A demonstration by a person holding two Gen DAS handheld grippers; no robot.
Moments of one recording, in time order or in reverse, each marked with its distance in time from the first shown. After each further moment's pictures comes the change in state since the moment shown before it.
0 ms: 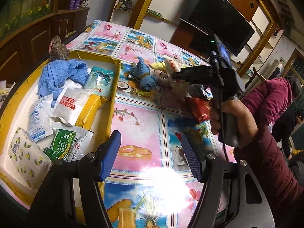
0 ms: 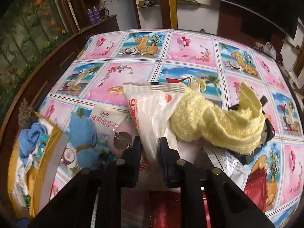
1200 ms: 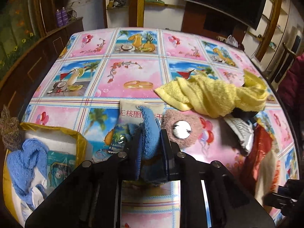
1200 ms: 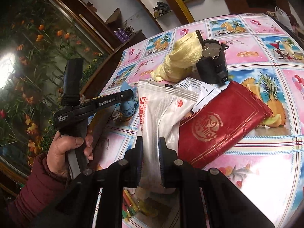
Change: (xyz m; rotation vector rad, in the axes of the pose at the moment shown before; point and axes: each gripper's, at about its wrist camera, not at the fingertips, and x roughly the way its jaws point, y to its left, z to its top) left arm 0.163 -0.034 0.118 0.198 0.055 0.242; right arm -0.081 -0.081 -0.109 0.160 -0.081 0.428
